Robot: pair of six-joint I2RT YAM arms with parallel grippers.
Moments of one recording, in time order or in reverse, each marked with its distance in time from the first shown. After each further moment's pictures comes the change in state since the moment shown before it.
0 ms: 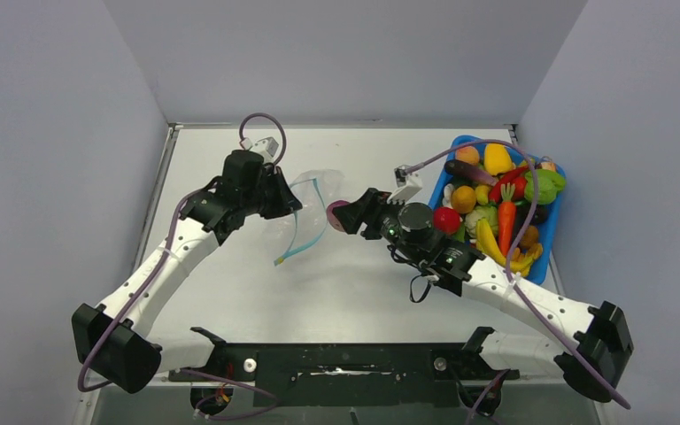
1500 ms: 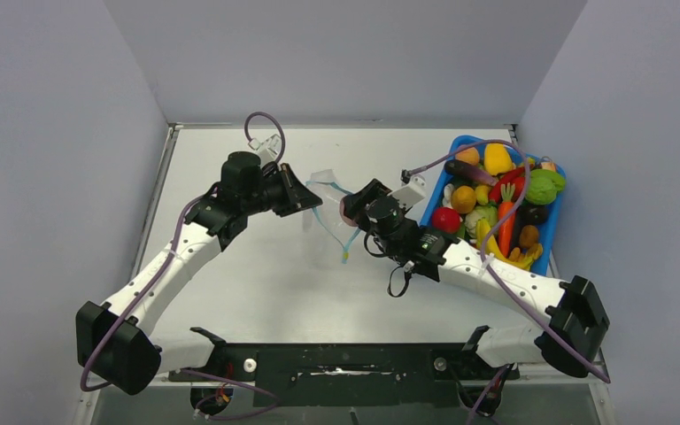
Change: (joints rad) left arm 0.014 -0.006 -0.096 0.290 0.268 -0.175; right arm 0.041 0.226 0.152 -0.221 0.384 0.355
